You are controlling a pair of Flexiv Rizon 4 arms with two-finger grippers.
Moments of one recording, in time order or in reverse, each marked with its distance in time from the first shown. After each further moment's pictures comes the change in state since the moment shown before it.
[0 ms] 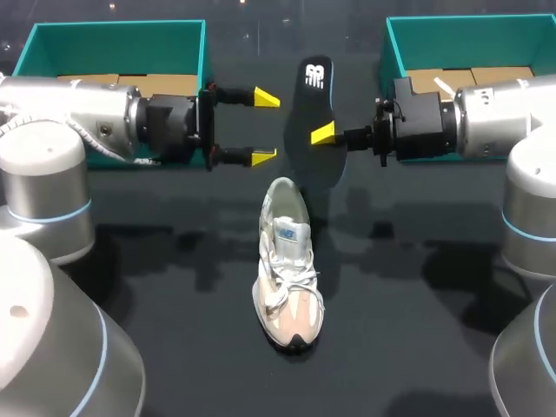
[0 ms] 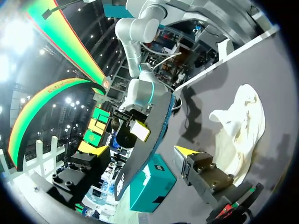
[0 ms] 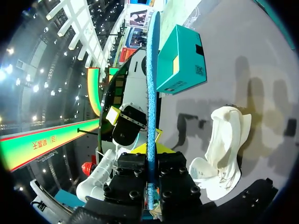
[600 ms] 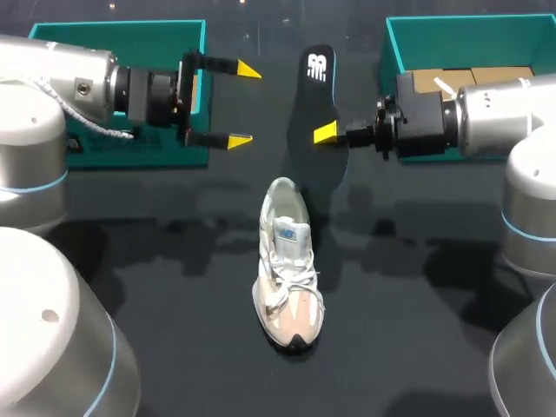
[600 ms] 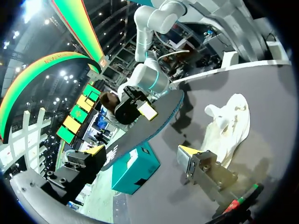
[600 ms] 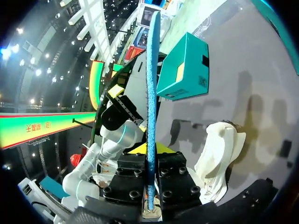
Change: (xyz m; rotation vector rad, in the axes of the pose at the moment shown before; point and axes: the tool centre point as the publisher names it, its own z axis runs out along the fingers) left arm -0.014 0.033 -0.035 -0.153 0.121 -0.213; right arm -0.010 0.011 -0.002 -0.023 -0.018 -0.157
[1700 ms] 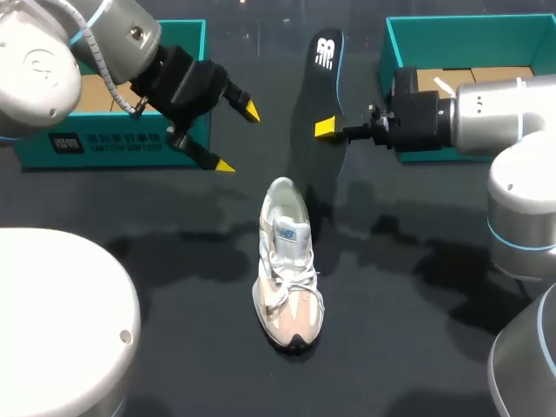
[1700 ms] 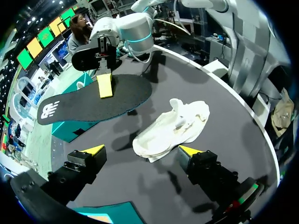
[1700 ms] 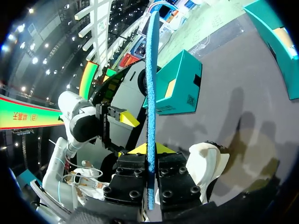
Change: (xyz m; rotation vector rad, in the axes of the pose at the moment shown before) left arm 0.058 0.000 -0.010 -0.504 0.487 -0.437; right arm -0.023 0.022 0.004 -0.108 -0.129 -0.124
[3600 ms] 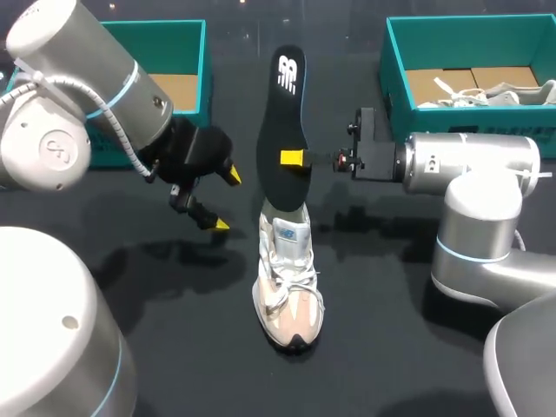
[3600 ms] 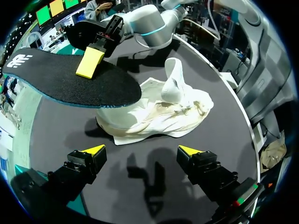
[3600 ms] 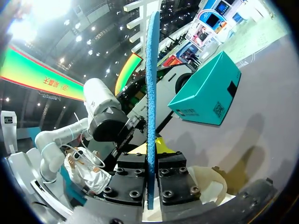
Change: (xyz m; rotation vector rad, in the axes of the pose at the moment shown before) left arm 0.075 0.059 0.072 -0.099 0.053 -0.341; right arm -0.038 -0.026 0.067 -0.030 0.339 -0.304
